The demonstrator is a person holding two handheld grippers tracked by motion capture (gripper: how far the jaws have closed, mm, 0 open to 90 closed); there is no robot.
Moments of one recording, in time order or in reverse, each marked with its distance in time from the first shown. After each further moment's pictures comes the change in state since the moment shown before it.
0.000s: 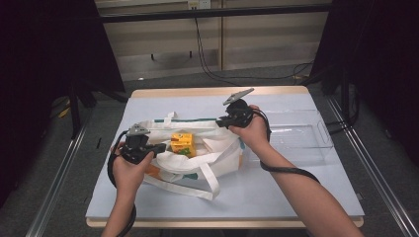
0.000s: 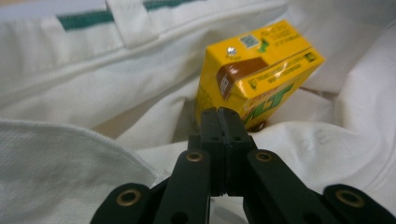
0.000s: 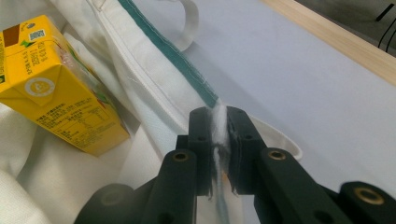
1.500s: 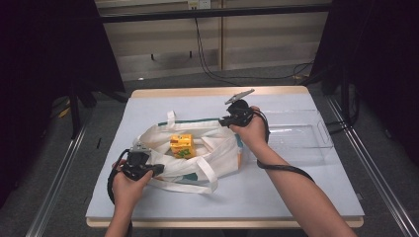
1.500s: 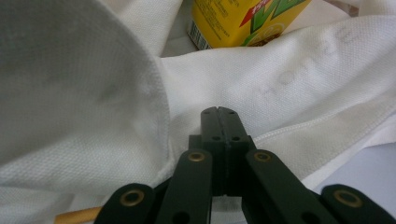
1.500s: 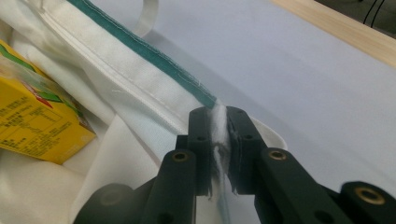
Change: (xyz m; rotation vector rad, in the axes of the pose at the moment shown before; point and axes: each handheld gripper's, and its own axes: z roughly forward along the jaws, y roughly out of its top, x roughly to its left) left arm 0.002 -0.050 0.011 0.116 -0.033 -0.045; right arm -0.015 -0.009 0.017 0.036 -0.062 0.068
